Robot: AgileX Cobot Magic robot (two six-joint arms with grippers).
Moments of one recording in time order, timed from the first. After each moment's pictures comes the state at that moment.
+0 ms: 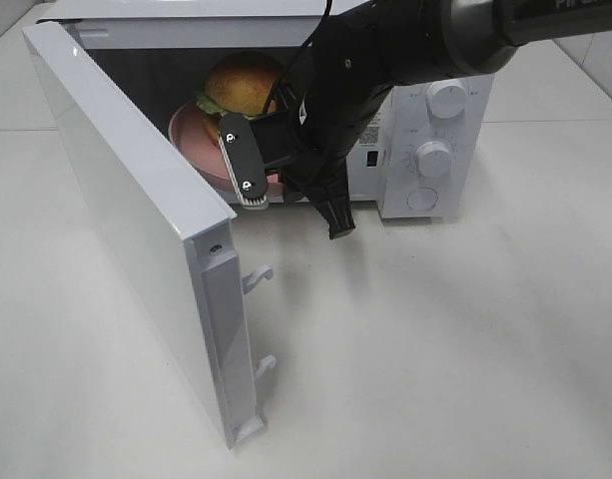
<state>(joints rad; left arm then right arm) 0.09 0.00 -0.52 -0.17 1.07 0.06 0.64 2.11 -1.53 -0.17 0.51 -1.25</state>
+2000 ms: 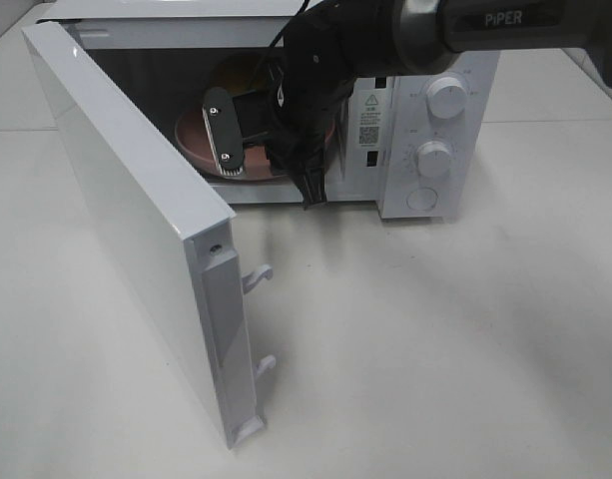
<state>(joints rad) 0.09 0.00 -0.52 -0.17 1.07 0.06 0.63 2.25 -1.75 -0.27 0.52 -1.13</state>
